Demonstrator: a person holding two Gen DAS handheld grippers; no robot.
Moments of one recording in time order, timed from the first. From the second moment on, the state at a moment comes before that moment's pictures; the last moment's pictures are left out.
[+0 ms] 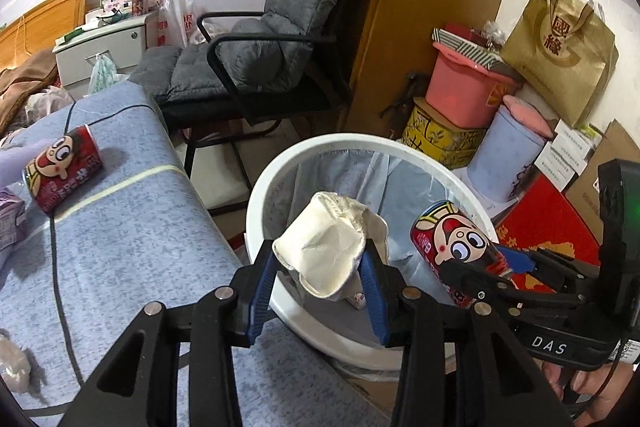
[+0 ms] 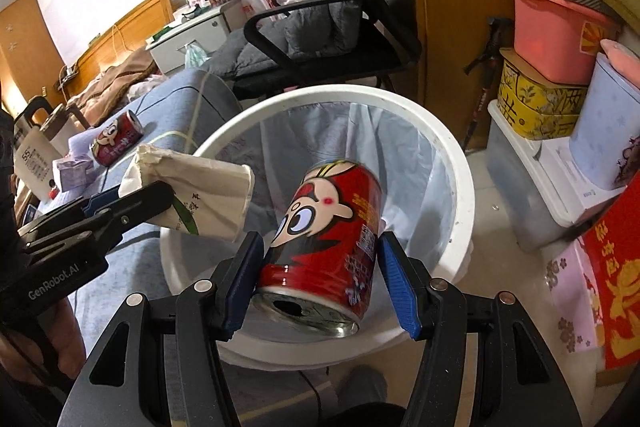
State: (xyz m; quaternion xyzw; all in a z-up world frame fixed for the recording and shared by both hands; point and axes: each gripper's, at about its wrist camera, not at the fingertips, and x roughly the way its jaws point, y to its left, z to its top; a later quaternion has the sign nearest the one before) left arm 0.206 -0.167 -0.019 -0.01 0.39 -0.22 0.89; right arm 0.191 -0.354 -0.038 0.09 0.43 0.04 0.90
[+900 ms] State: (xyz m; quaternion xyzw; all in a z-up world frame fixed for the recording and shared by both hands) left arm 0.166 -0.117 0.004 -0.05 0.36 -0.20 0.91; right arm 0.156 -0.315 0.000 0.08 0.38 0.08 0.92
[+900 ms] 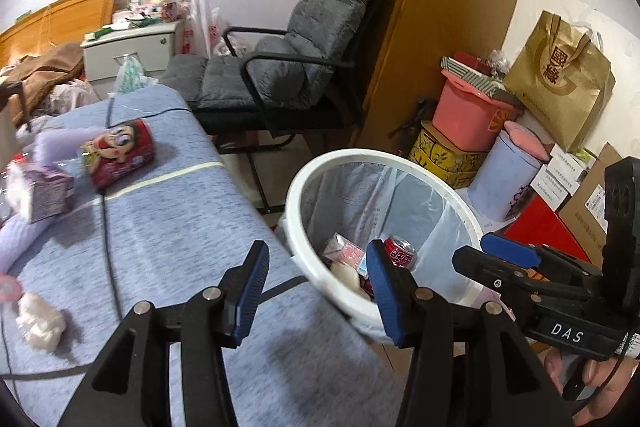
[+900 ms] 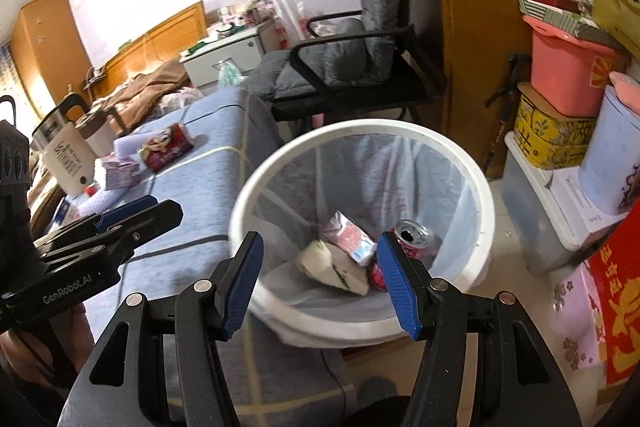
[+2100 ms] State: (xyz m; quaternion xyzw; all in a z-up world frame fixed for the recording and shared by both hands) left arm 0.083 -0.005 0.012 -0.08 0.33 -0.07 0.94; right arm 0.118 -0.219 0.017 0.04 0.36 0.22 0.91
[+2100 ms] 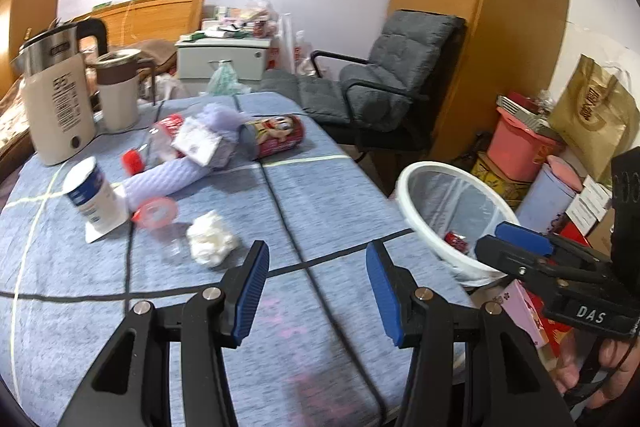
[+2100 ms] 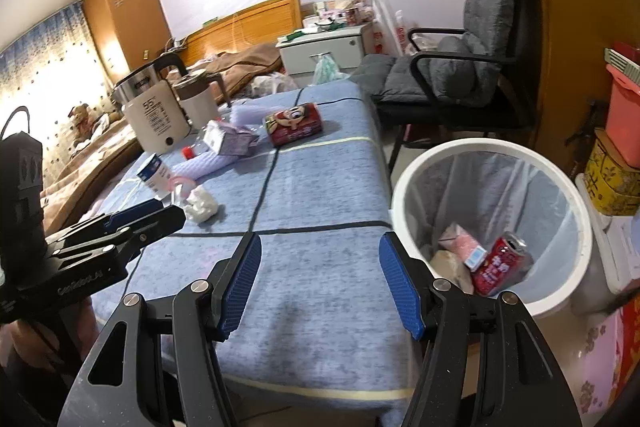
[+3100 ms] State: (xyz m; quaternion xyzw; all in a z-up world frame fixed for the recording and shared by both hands) left arm 0.089 0.134 -0.011 -0.13 0.34 0.06 0.93; right arm 0.151 -0.095 -0.007 -0.01 0.39 0.32 0.86
